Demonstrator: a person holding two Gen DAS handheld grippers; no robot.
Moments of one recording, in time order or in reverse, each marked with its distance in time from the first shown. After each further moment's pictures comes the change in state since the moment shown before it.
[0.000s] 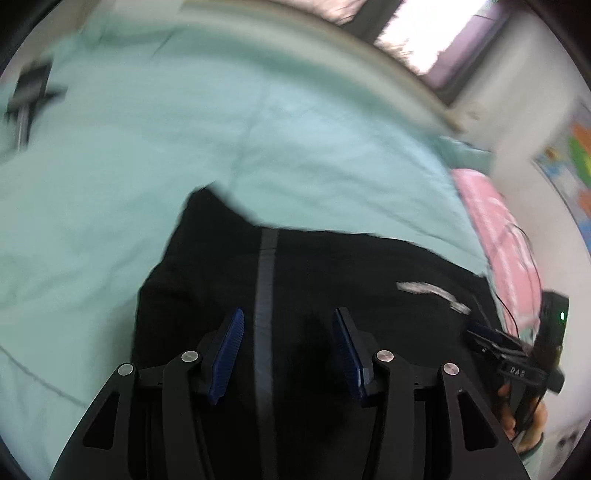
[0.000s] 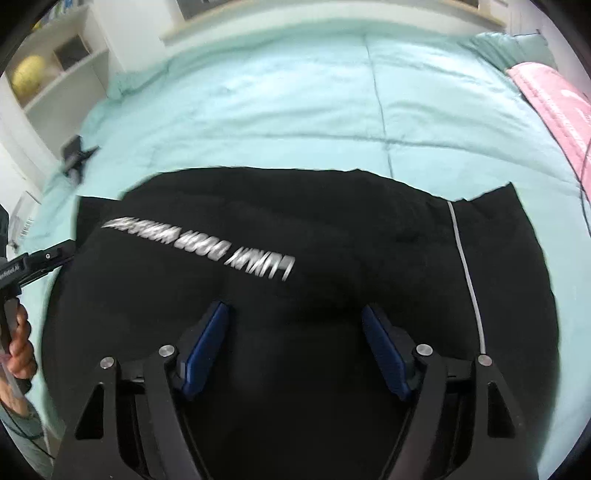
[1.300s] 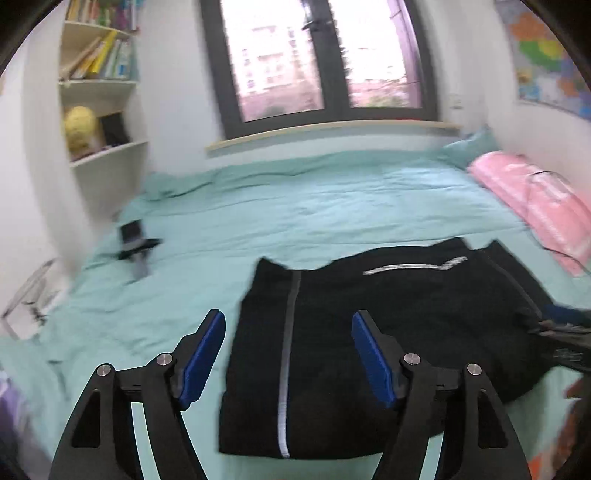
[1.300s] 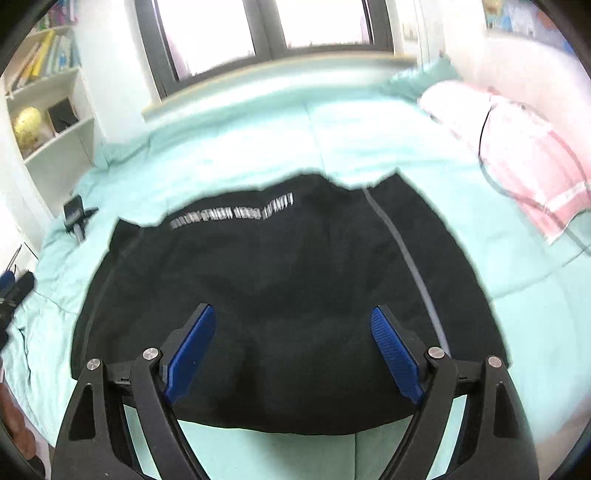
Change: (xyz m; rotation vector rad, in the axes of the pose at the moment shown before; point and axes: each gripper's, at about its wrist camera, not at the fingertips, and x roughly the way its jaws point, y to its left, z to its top) left arm -0.133 -0.122 -0.096 0.304 -0.353 0.475; right arm -0.128 0.060 -0.103 0.155 -0.300 -0.183
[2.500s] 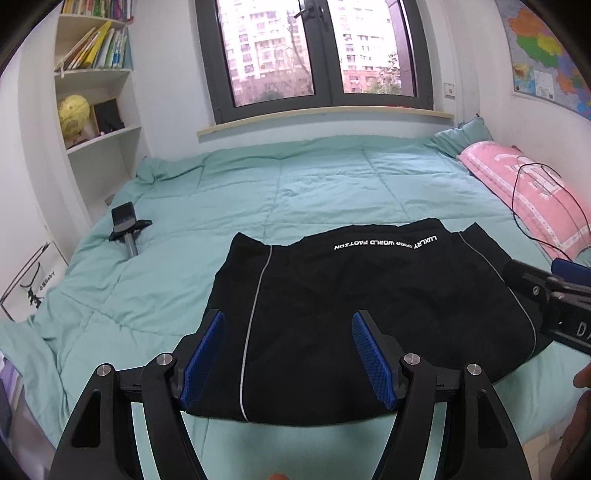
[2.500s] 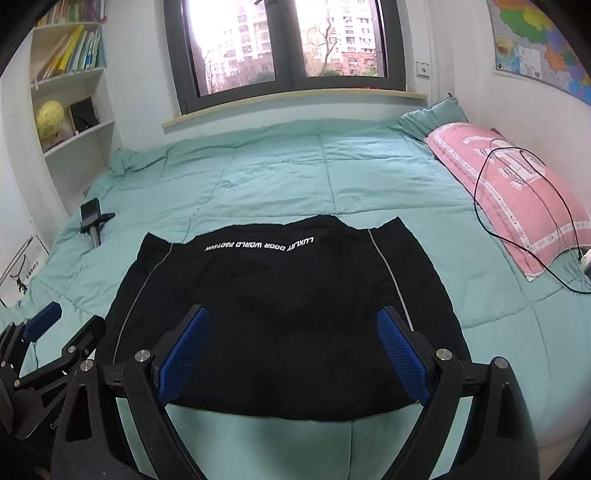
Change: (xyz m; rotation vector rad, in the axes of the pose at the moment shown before) left arm -0.020 -0.035 -0.019 -0.005 0.066 -0.046; right arm -0.054 0.032 0.011 -0.076 -0.051 -0.007
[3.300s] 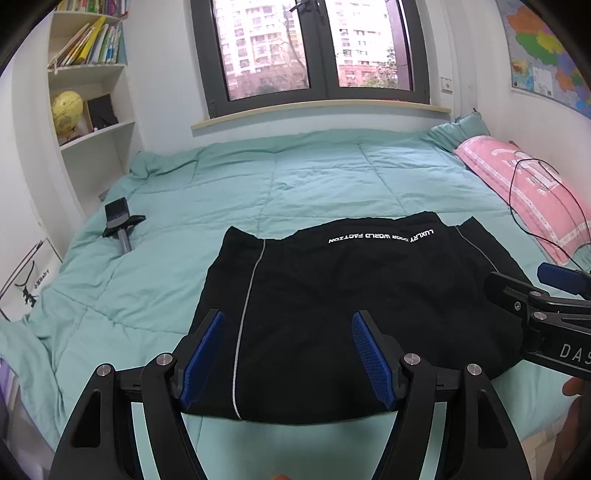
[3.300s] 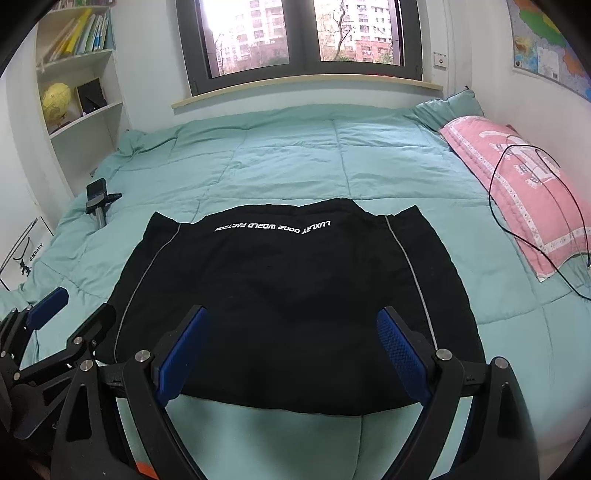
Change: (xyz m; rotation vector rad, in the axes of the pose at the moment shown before) left arm 0.007 0.004 0.002 0.012 0.022 -0.020; right arm 0.016 0.013 -0.003 -0.031 0.059 0.030
